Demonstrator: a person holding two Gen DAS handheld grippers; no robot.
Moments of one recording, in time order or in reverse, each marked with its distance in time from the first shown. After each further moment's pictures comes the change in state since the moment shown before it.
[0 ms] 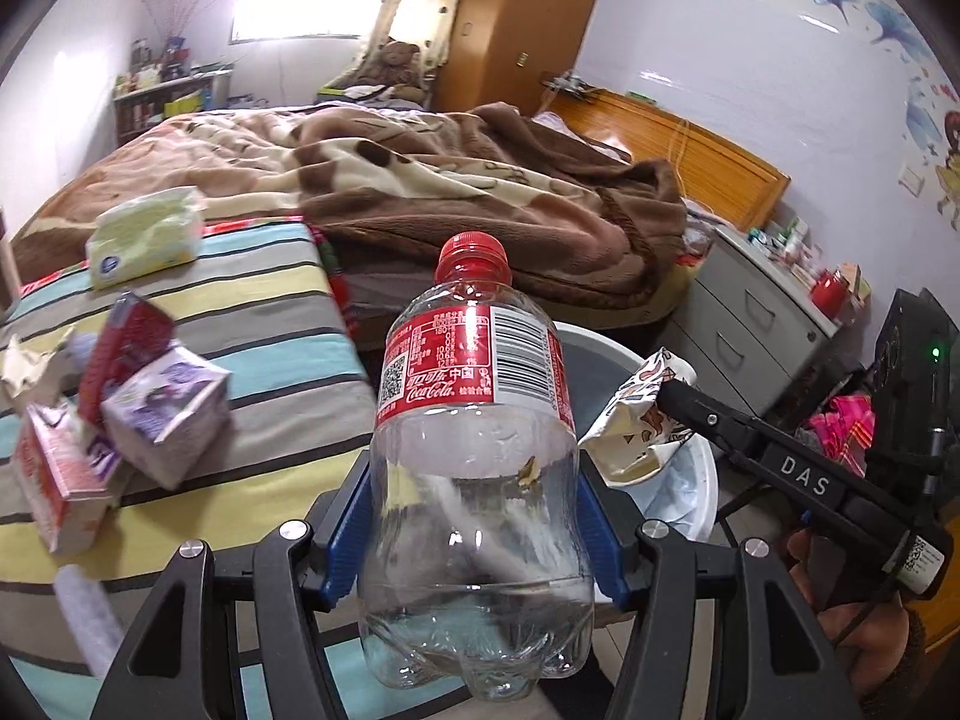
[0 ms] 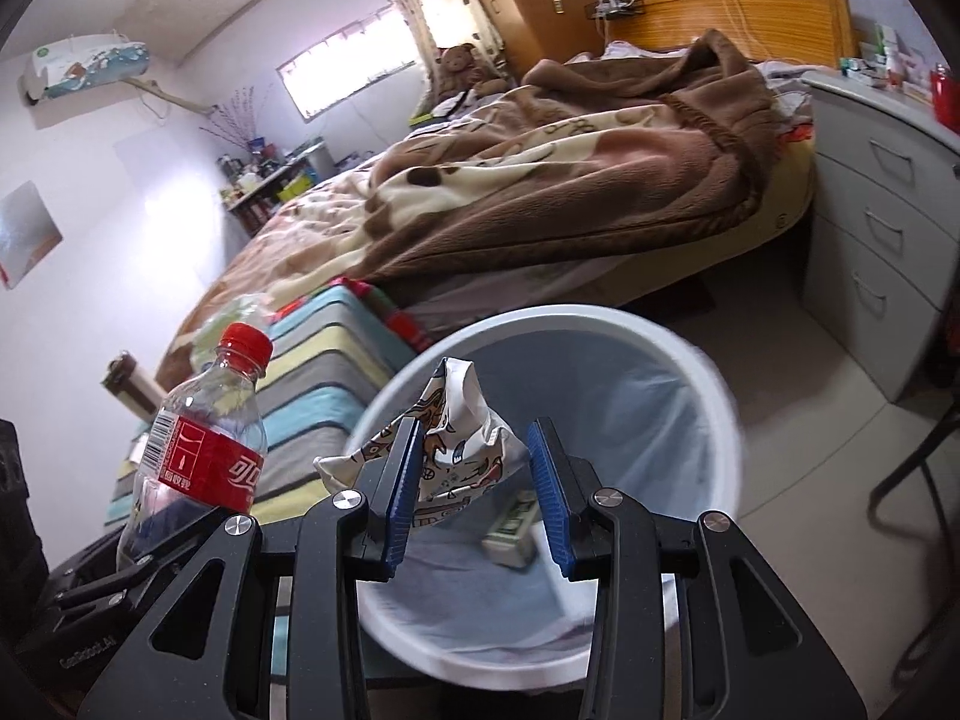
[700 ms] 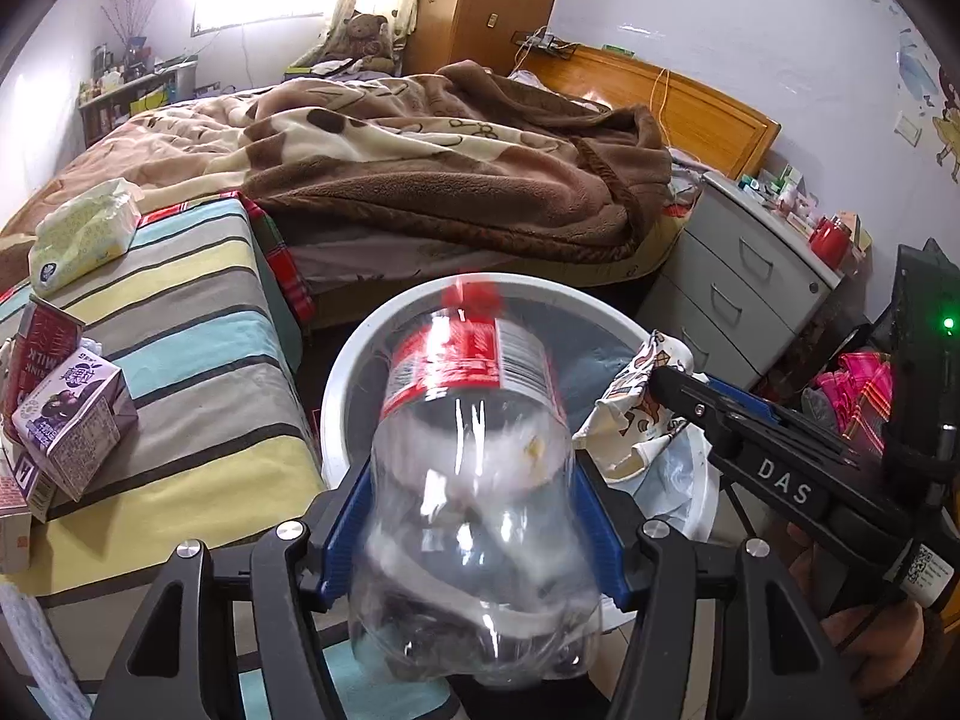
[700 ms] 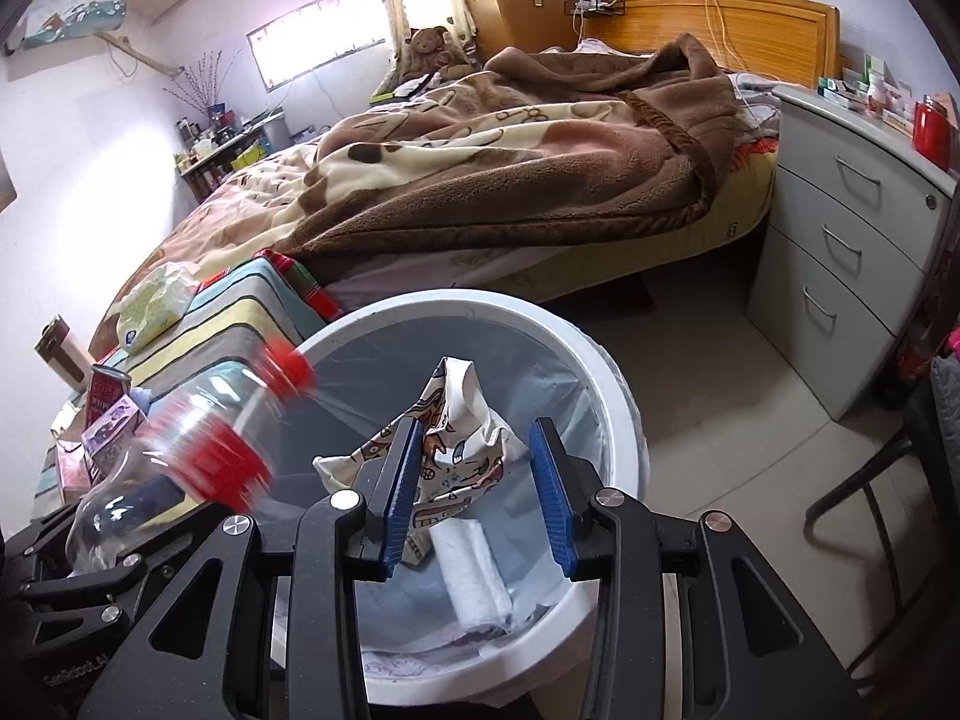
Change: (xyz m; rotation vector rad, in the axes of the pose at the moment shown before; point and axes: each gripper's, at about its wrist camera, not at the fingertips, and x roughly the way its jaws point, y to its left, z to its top) left arm 0.052 -0.039 -0.004 0.058 0.082 -0.001; right arm 0.009 -0.025 0.001 -0.058 0.039 -0.135
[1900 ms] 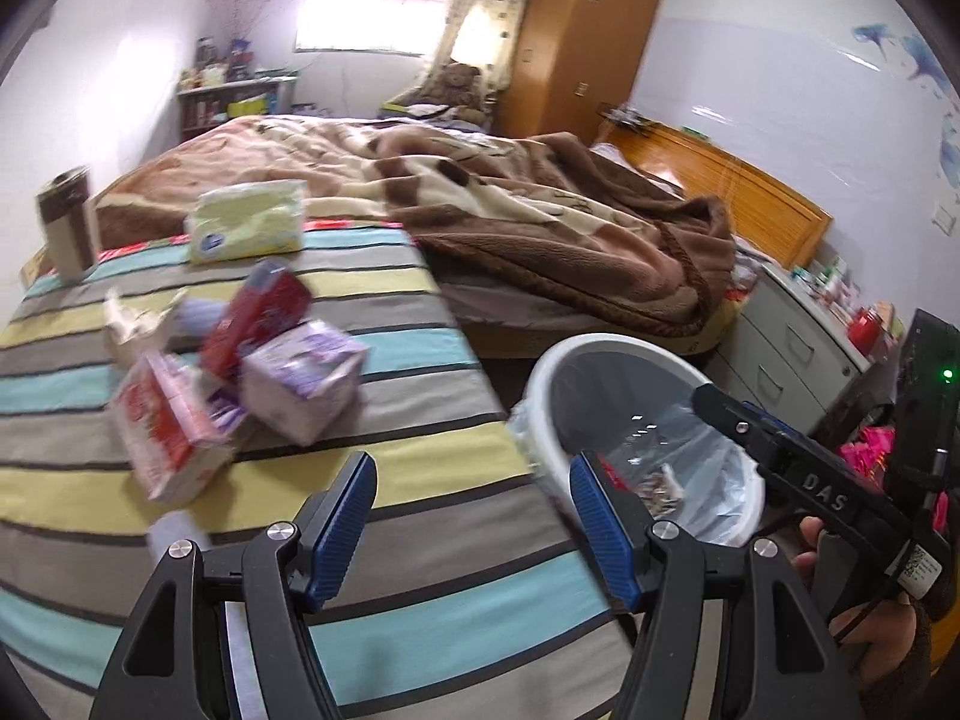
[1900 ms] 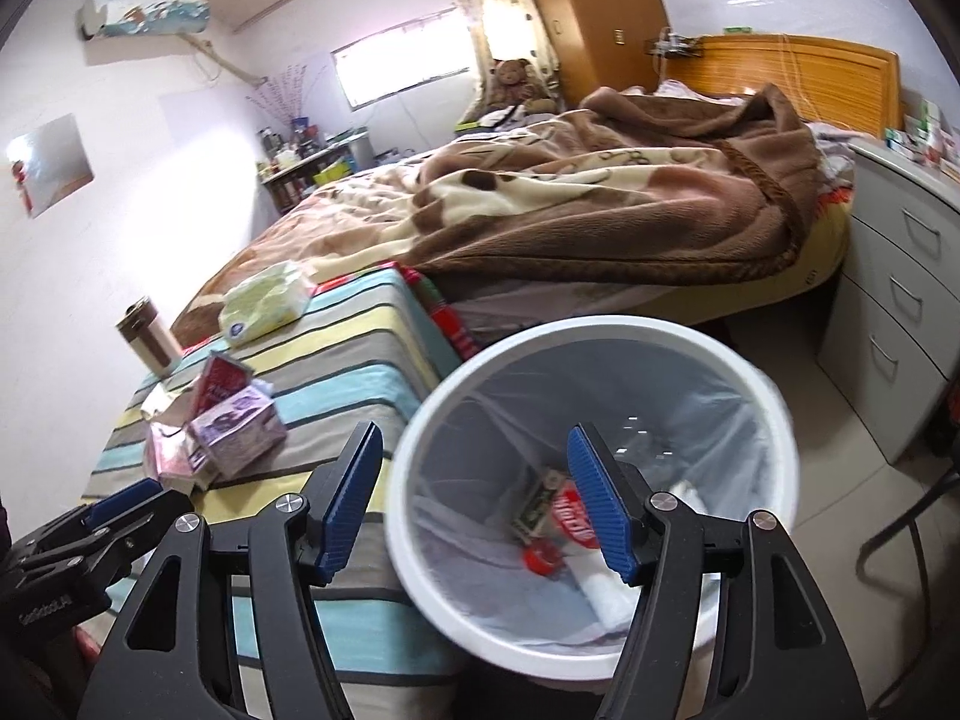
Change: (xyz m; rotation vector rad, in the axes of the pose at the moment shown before) left arm -0.101 0.099 -0.036 -0.166 -0.150 0.124; right arm -0.020 0.083 -0.016 -0.107 -0.089 0.180
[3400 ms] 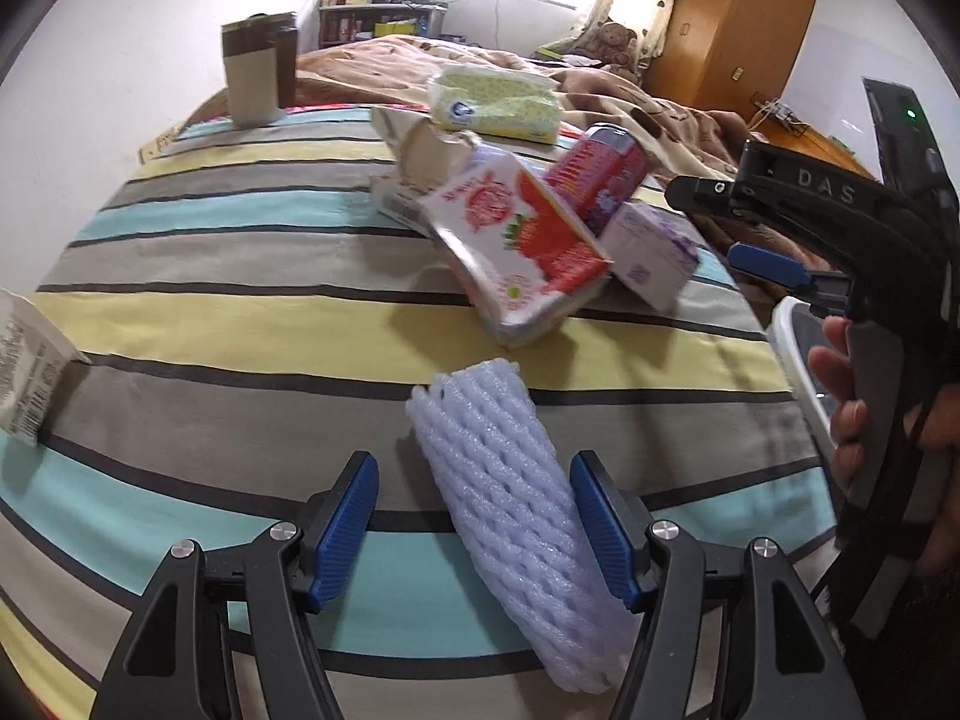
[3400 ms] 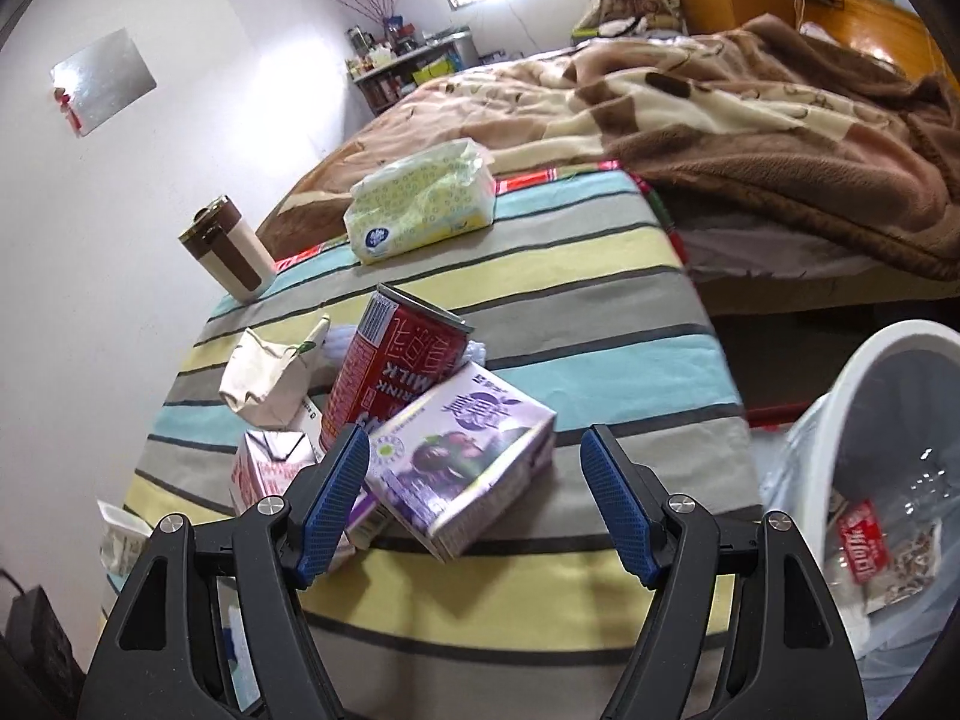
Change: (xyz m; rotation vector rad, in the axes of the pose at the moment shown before) left arm -0.005 0.144 -0.062 -0.200 0.138 0.241; right arm 0.107 0.137 0.010 -0.063 0.247 0.178
